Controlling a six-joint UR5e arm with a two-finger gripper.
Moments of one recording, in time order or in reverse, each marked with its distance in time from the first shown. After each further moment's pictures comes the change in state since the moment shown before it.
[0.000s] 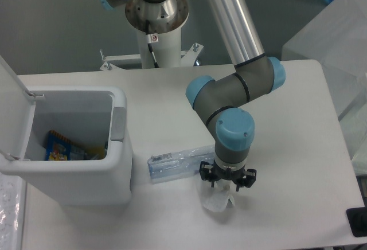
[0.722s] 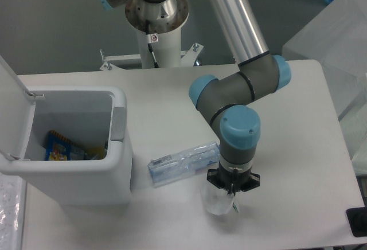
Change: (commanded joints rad) arm 0.044 -0.003 0.117 -0.002 -0.113 -0.029
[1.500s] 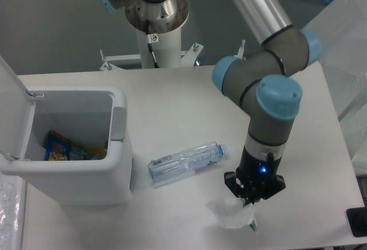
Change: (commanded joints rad) arm 0.029 0.129 0.078 0.000 -0.269 -0.080
